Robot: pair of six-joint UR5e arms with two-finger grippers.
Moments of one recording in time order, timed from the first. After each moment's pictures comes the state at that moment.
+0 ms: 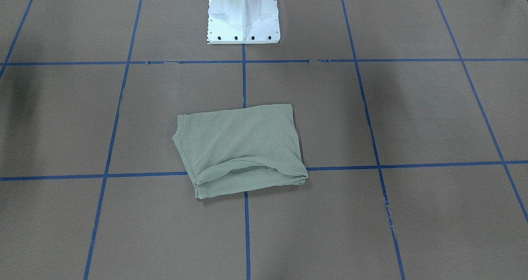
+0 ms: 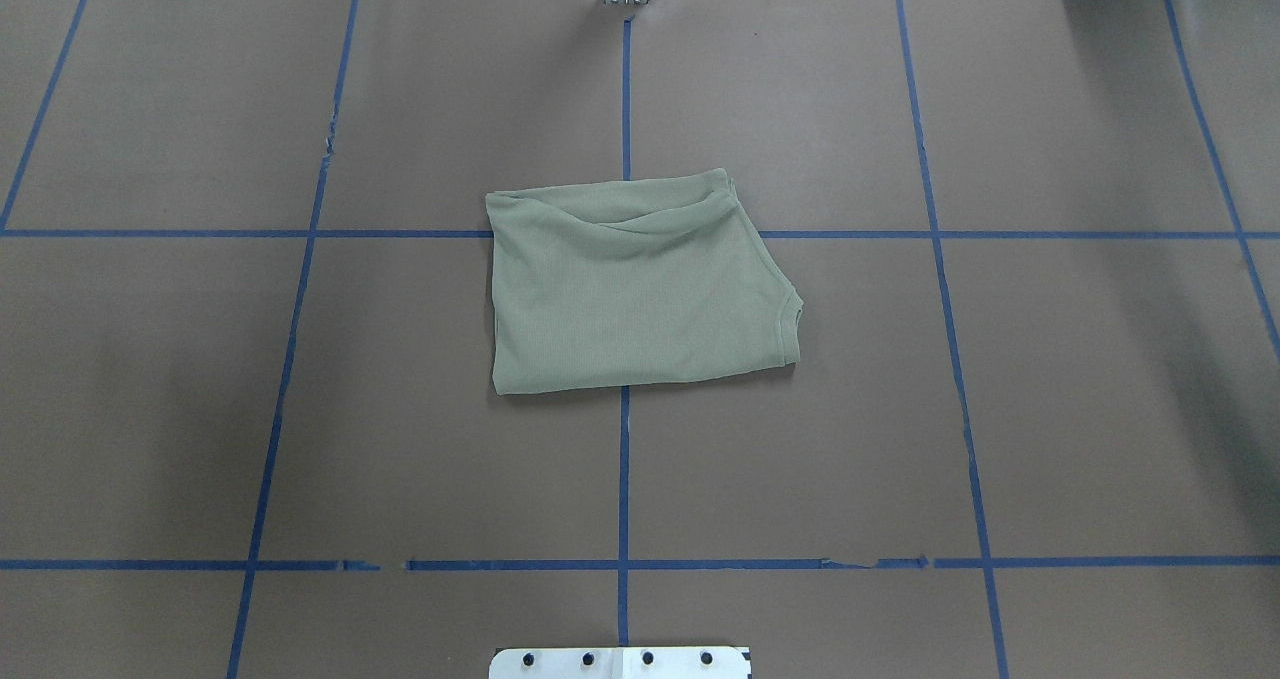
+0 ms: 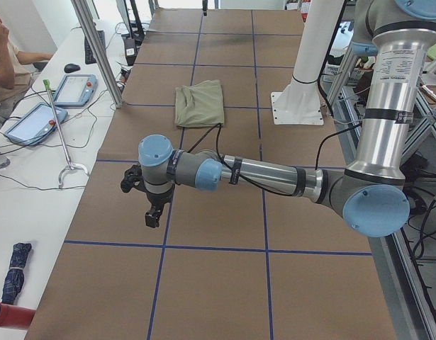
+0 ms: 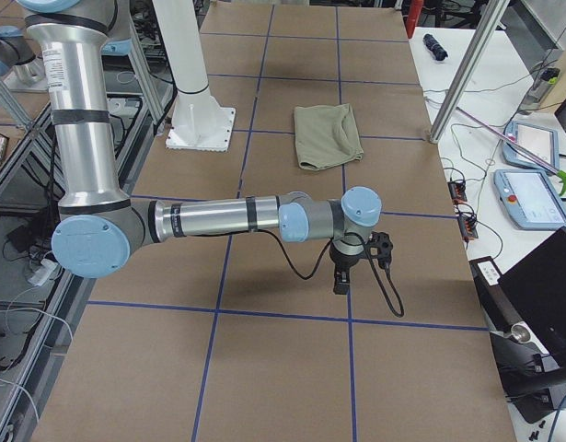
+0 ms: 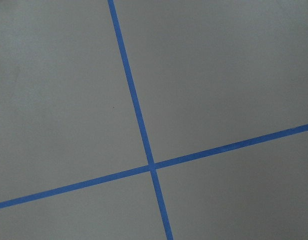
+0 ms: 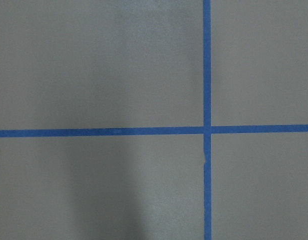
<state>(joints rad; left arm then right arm) -1.51 -1.69 -1.61 -1.66 -2.30 0.06 1.43 -1.48 1.59 -1.57 2.32 0.21</state>
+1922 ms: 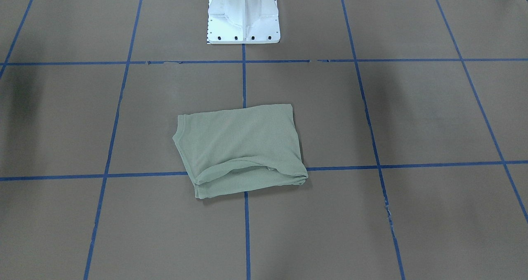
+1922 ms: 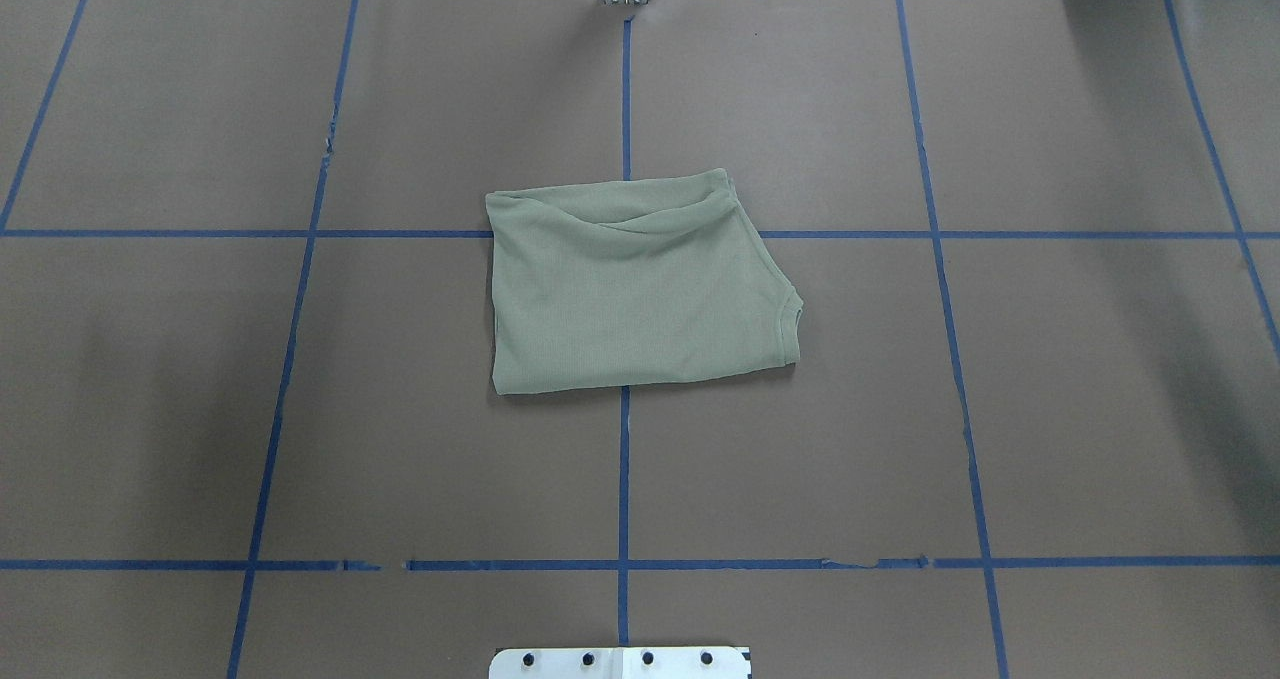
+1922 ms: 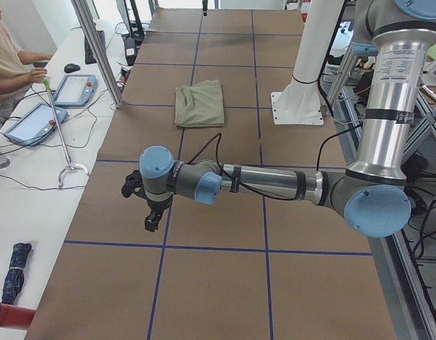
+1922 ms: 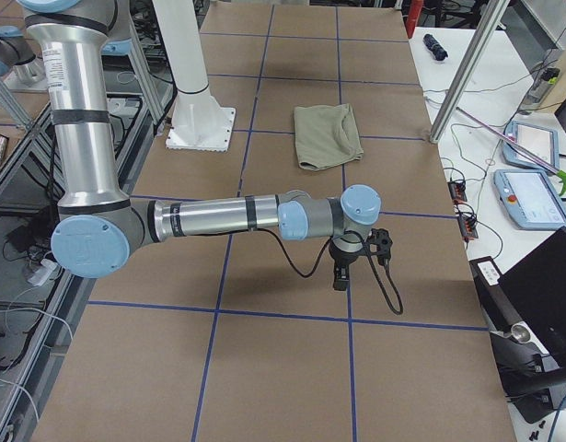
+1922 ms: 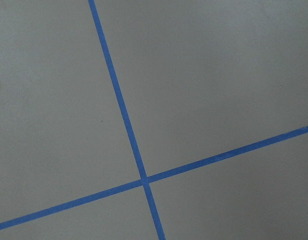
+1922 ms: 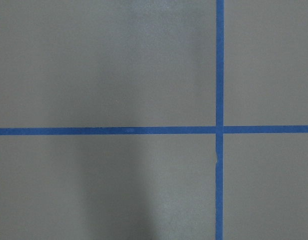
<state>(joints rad) -1.51 -1.67 -1.54 -1.78 -2.35 0.06 1.43 -1.48 1.60 -1.56 2.35 0.21</state>
